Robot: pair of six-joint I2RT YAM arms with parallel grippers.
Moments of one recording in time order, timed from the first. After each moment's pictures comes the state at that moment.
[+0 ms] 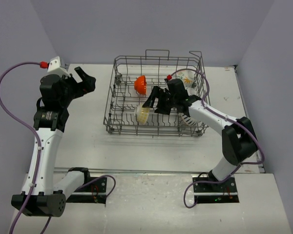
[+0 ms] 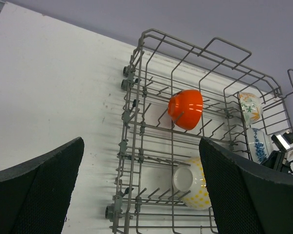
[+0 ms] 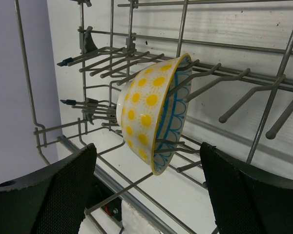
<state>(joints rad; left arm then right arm) -0.02 1.02 1.22 -0.46 0.07 -0.43 0.54 1.66 1.21 -0.23 -0.32 0.83</state>
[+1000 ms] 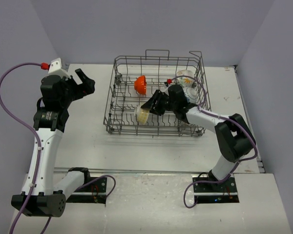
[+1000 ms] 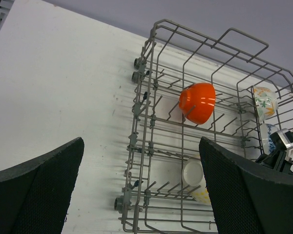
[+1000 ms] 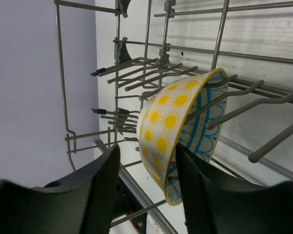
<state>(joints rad) -0.02 1.01 1.22 -0.51 0.04 -0.40 0.54 1.71 1.05 0.17 -0.42 1.01</state>
